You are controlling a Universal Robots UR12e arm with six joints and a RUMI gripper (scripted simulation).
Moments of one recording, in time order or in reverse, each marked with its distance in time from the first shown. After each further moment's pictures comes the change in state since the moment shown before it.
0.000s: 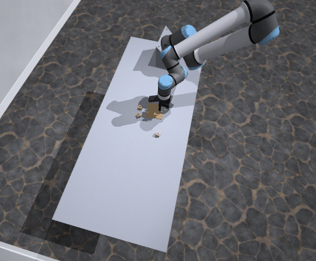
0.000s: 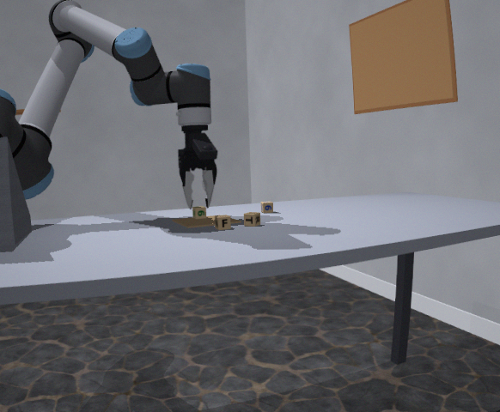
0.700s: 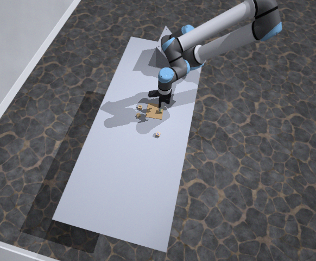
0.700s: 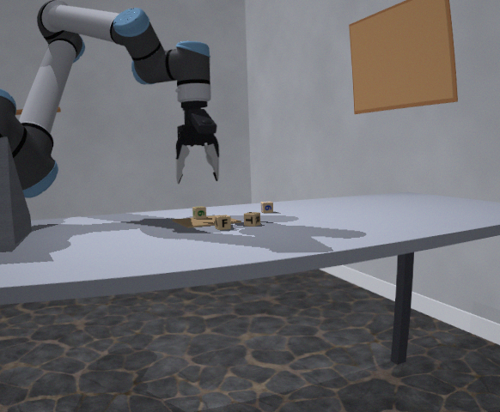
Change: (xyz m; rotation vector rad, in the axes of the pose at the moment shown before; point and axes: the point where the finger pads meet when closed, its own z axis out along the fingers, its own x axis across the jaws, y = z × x) arm 0.000 0.000 -0.065 0.000 0.001 0.000
